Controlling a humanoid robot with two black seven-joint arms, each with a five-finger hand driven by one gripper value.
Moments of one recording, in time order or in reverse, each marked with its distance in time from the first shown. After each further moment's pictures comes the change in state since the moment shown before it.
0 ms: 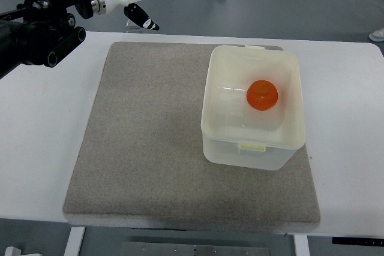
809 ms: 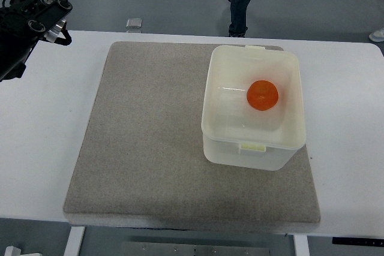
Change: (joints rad) left arm 0.008 -0.022 -0.006 0.078 -0.938 -0.012 0.111; right arm 0.000 0.000 0.000 0.000 0.000 0.000 0.000
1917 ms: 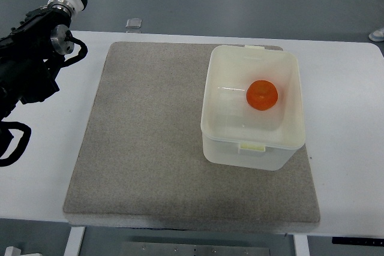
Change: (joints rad) left arm 0.112 -0.089 -0.328 0.138 -0.522 -0.215 0.142; right arm 0.000 0.000 0.000 0.000 0.000 0.000 0.000
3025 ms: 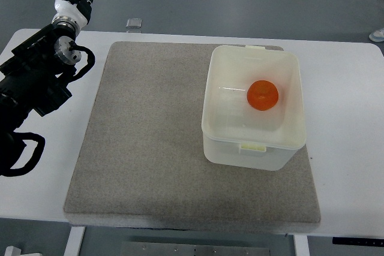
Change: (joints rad) left arm 0.056 -0.049 -0.131 0.030 -0.125 -0.017 -0.006; right arm 0.000 0.000 0.000 0.000 0.000 0.000 0.000
